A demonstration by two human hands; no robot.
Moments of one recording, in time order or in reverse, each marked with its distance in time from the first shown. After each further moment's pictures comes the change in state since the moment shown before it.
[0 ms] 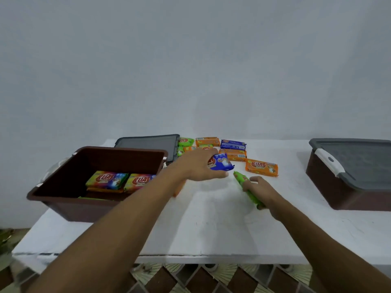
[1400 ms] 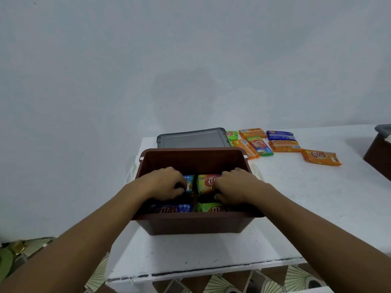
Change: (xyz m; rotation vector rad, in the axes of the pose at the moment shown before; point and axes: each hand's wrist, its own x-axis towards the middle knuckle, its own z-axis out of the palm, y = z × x) left_hand -0.110 -0.302 -0.031 0.170 -0.271 0.158; right_hand -0.056 -0.179 0.252 -1.356 -0.155 -0.716
